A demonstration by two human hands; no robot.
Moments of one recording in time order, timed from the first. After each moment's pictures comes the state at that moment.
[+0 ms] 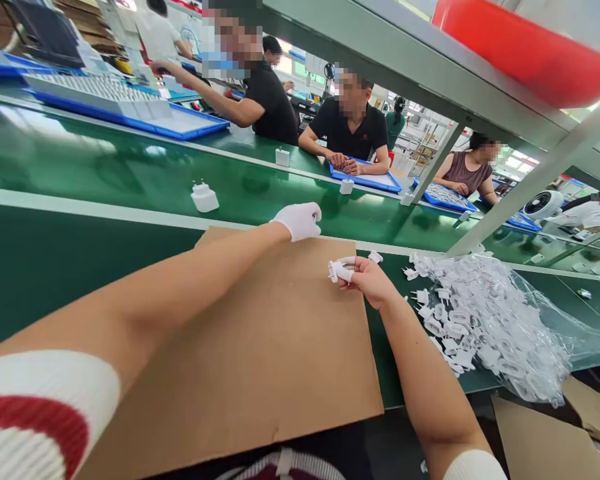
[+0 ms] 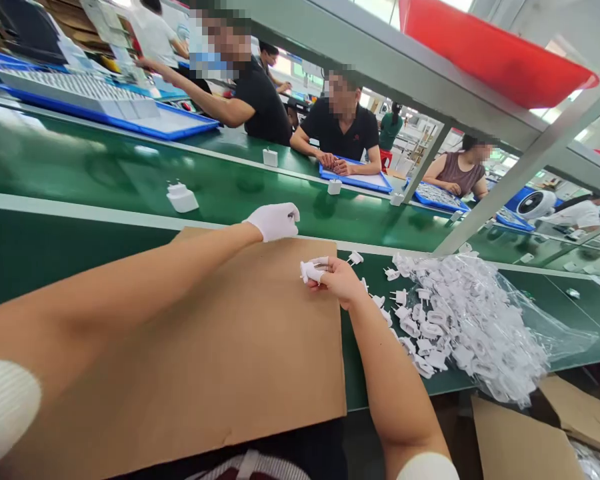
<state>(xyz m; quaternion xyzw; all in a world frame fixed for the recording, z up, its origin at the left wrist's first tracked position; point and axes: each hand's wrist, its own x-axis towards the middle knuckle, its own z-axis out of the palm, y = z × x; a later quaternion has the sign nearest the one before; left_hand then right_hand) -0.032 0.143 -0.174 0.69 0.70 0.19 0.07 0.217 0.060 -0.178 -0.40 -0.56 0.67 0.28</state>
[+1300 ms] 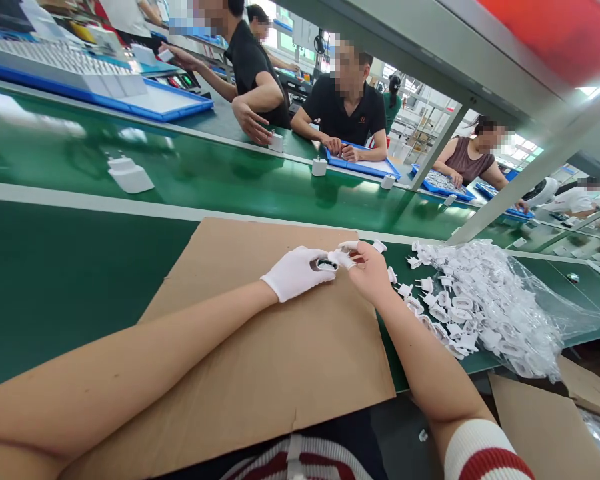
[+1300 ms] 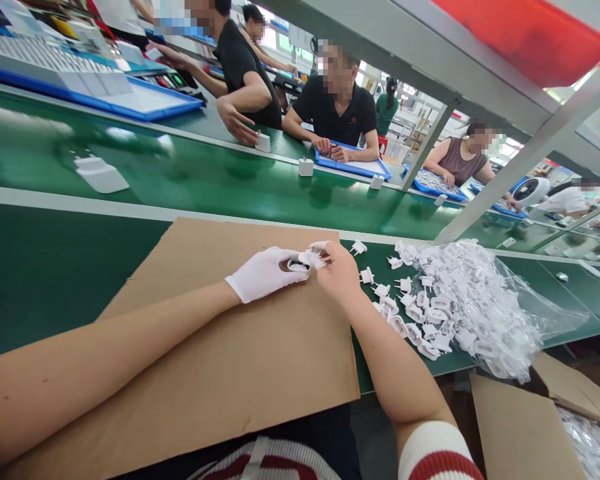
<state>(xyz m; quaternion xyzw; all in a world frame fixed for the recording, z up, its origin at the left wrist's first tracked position) 0.012 0.008 -0.208 0.69 0.60 0.31 0.25 0.204 0.046 -0.190 -0.41 -0.78 0.30 0.37</state>
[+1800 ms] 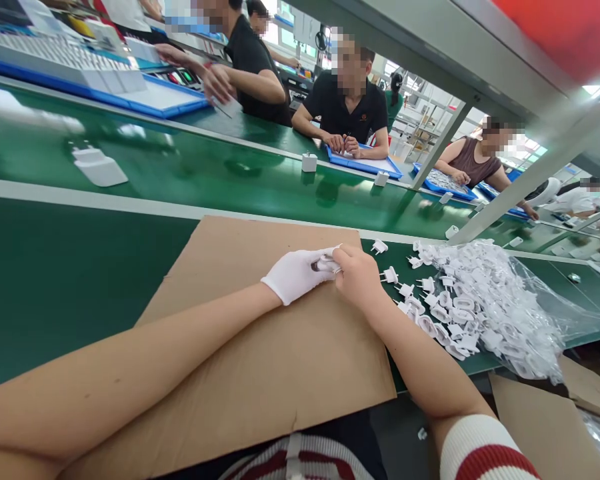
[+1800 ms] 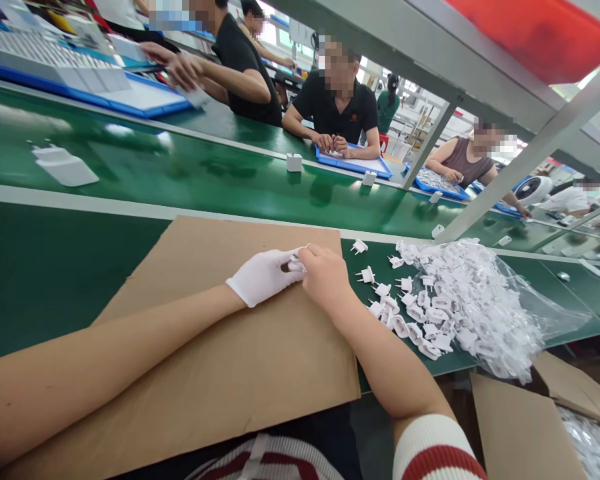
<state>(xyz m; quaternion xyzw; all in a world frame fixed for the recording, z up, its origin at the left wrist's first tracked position) 0.015 0.008 -0.213 0.69 0.61 0.30 0.25 0.185 0.033 -0.184 -0.38 -0.91 -0.03 0.19</state>
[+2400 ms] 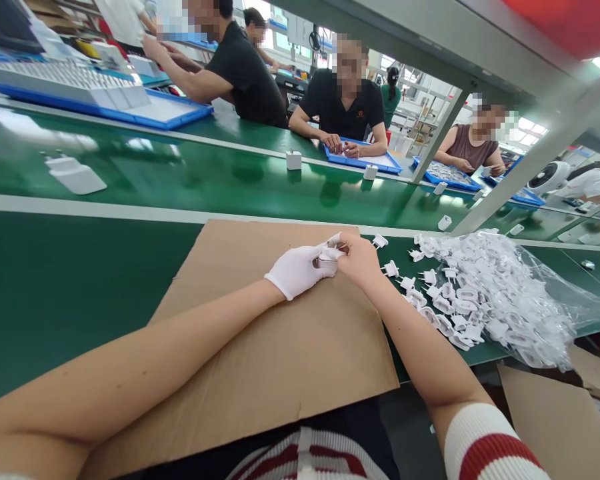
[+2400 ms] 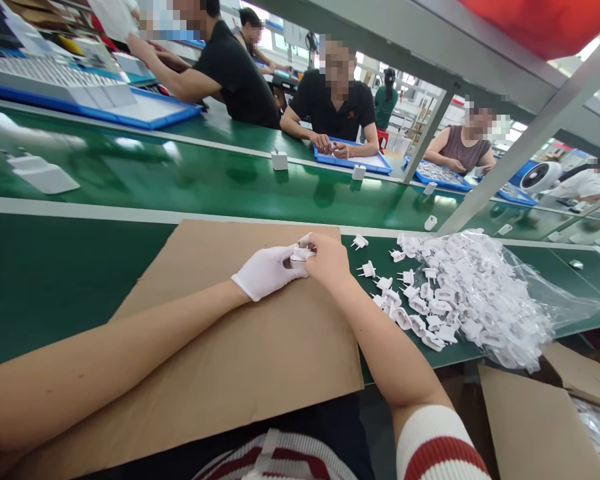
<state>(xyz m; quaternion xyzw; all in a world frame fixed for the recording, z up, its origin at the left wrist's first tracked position) 0.016 0.010 -0.215 0.69 0.64 0.28 0.20 0.180 0.054 -0.177 -0.45 -0.82 0.23 0.27</state>
